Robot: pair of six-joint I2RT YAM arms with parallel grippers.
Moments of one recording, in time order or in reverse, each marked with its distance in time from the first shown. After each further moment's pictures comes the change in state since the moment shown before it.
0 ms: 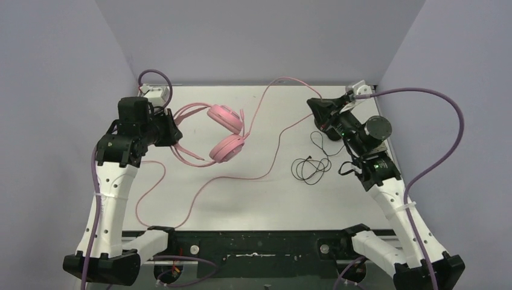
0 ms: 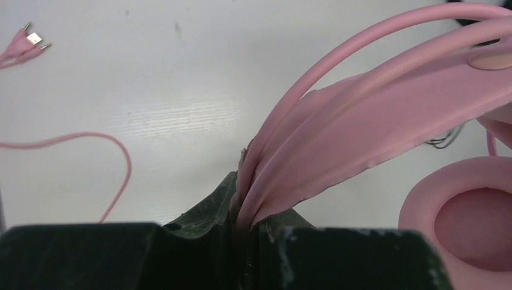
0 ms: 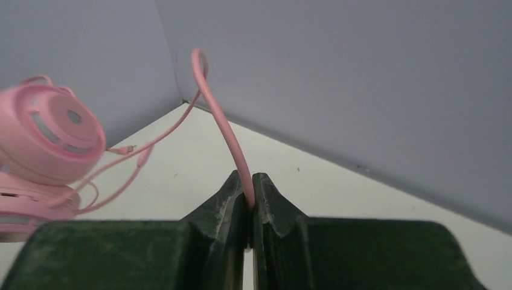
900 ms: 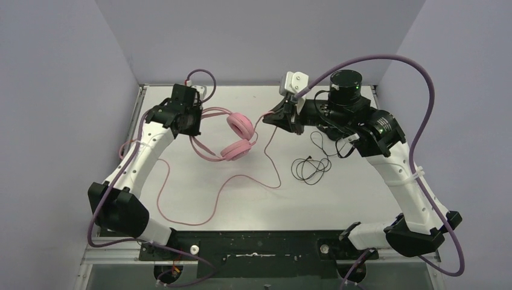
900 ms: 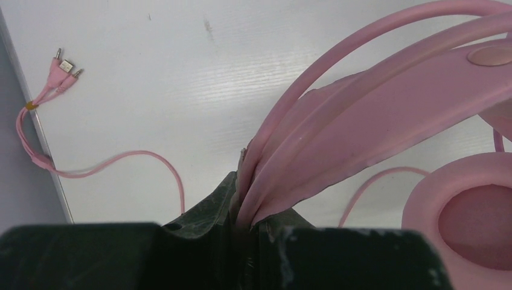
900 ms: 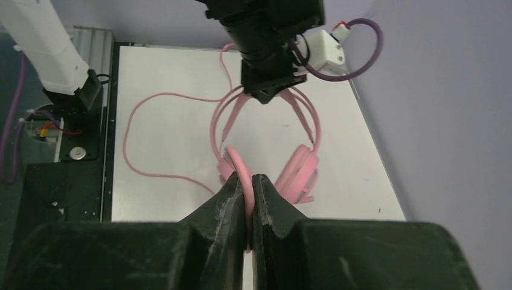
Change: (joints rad) left arm -0.208 0.356 -0.029 0.116 -0.365 0.135; right arm 0.353 0.376 0.961 -0.992 -0.330 -0.589
